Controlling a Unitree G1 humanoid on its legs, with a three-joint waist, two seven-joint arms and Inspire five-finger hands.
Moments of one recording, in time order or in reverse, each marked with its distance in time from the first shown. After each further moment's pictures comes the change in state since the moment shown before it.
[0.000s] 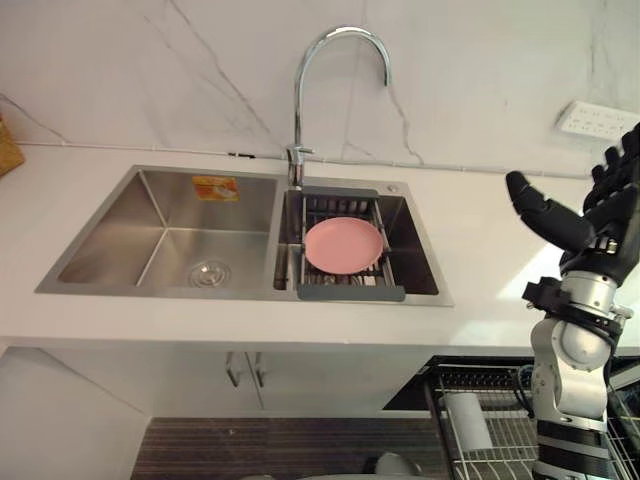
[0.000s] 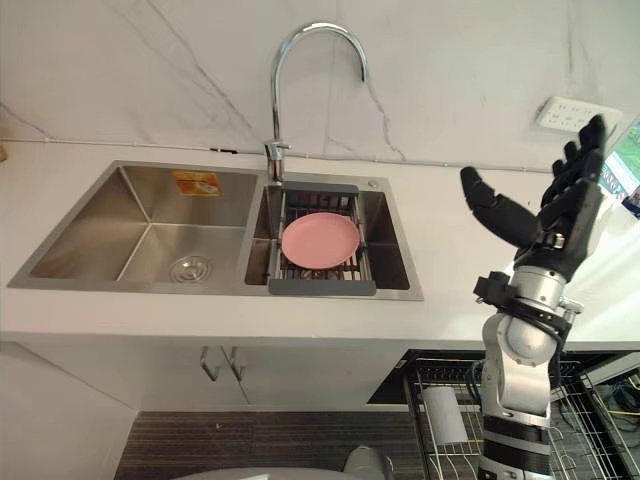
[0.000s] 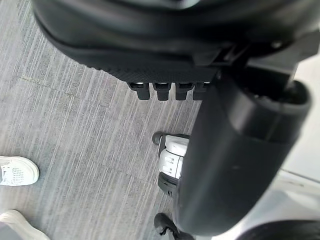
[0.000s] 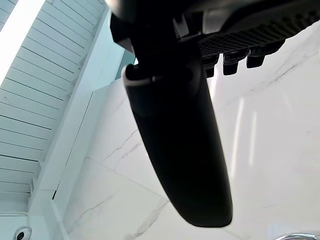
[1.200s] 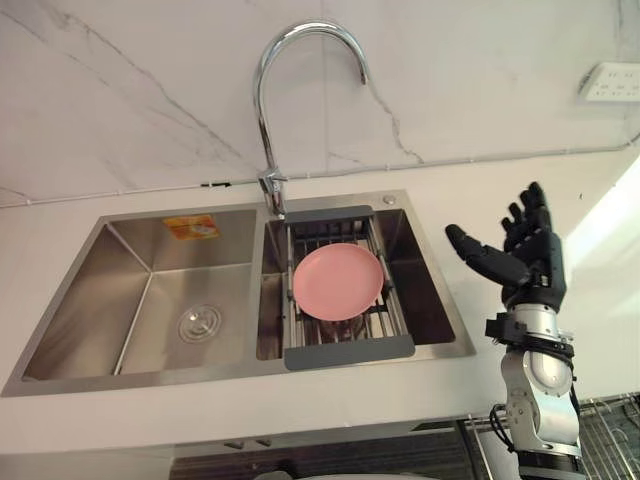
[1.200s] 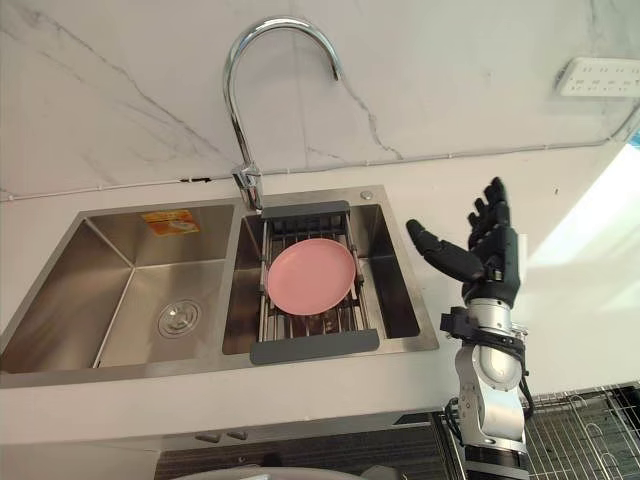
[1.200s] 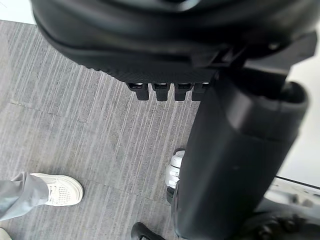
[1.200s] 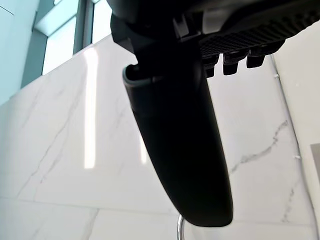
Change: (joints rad) left arm -0.023 -0.022 -0.053 0.029 -0.036 0.007 0.010; right arm 0.131 0.074 0.119 0.059 0.038 0.089 0.233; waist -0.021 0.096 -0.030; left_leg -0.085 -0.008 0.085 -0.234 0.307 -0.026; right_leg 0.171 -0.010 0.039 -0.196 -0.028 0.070
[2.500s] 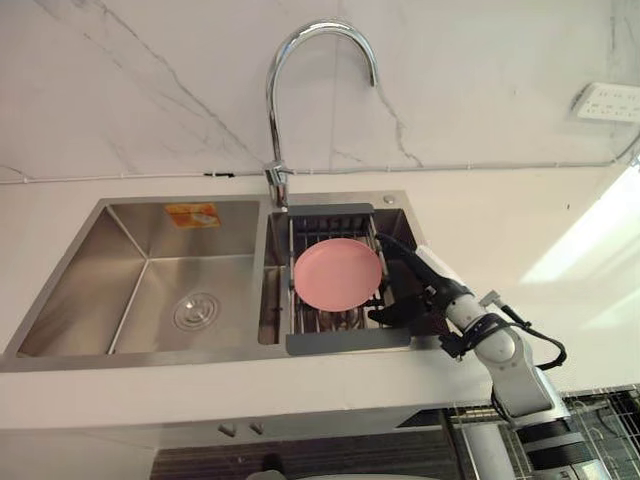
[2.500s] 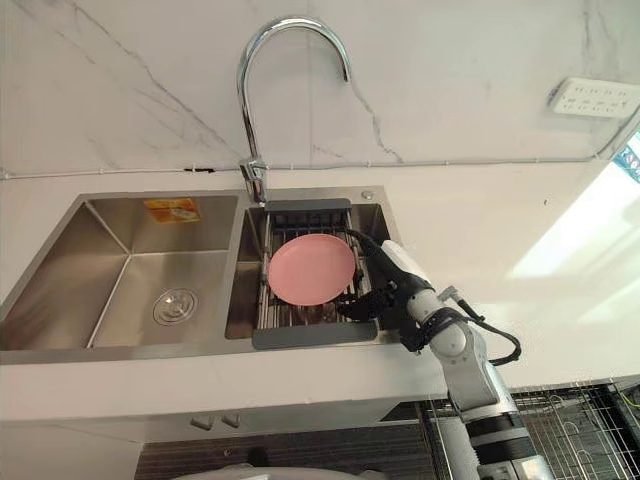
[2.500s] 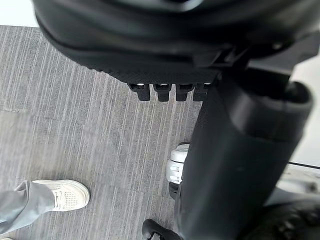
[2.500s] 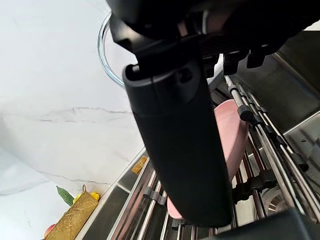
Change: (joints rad) left arm 0.001 0.020 -0.002 -0.030 0.088 -0.020 -0.014; right arm -0.143 -0.205 0.310 0.117 -0.676 0.083 0.308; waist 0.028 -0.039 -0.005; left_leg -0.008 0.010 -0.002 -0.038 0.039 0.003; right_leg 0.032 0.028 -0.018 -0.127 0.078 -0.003
